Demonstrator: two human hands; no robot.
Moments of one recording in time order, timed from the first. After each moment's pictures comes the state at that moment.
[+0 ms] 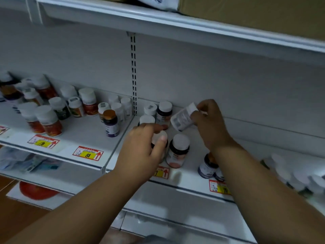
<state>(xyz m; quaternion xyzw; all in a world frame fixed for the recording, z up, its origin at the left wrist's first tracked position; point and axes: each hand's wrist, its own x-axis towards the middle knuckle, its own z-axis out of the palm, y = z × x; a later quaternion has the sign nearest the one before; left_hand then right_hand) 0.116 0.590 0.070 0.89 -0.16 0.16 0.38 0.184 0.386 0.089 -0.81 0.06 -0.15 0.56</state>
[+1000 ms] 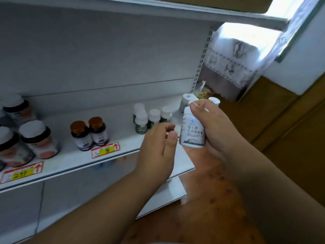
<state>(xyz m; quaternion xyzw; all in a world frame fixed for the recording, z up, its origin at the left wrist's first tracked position) -0.072 0.296 0.056 0.74 -0.39 0.00 0.54 -0.135 0.164 0.126 -0.63 0.23 -0.21 0.71</state>
